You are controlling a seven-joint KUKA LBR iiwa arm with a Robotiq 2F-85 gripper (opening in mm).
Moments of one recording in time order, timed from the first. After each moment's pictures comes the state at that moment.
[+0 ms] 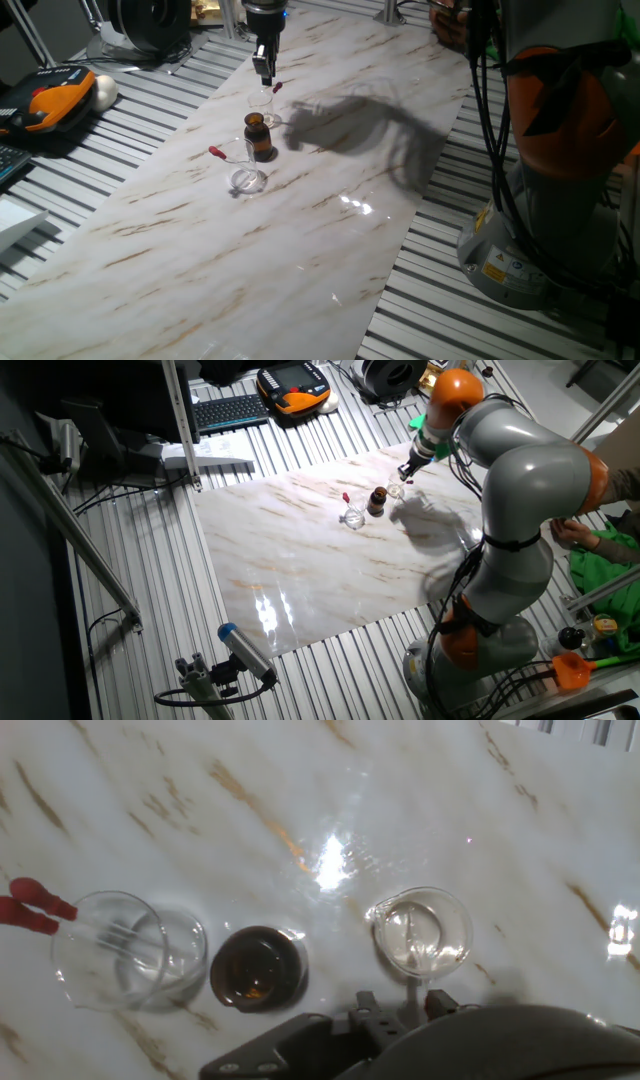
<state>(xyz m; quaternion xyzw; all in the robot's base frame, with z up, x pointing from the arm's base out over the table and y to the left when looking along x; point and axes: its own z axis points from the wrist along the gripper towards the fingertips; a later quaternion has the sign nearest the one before) 0.577 -0.112 0.163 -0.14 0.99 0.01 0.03</state>
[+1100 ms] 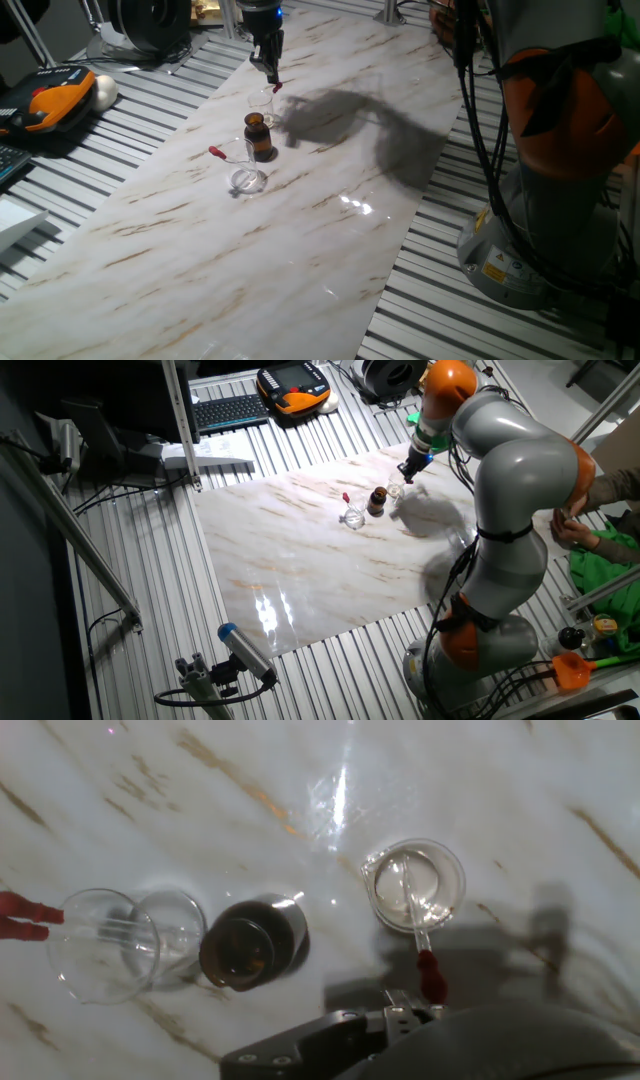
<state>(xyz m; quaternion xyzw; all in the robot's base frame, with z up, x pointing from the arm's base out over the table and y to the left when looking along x) 0.562 -0.124 0.161 -0.07 1.00 0.03 -0.04</state>
